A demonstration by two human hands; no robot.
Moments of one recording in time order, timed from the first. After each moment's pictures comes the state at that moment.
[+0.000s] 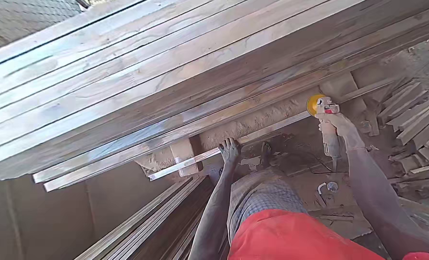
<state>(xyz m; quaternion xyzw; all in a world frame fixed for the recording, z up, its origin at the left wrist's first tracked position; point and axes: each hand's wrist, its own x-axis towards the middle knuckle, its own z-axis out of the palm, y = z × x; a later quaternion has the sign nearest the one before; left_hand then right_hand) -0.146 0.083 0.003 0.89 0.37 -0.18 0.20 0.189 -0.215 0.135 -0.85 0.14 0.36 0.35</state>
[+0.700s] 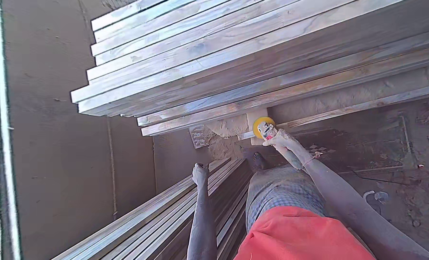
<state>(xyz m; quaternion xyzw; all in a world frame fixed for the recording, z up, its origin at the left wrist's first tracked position) -0.687 0.350 -0.020 0.64 0.71 -0.17 0.23 -0.280 0.167 0.043 -0.82 -0.20 0.53 0.10</state>
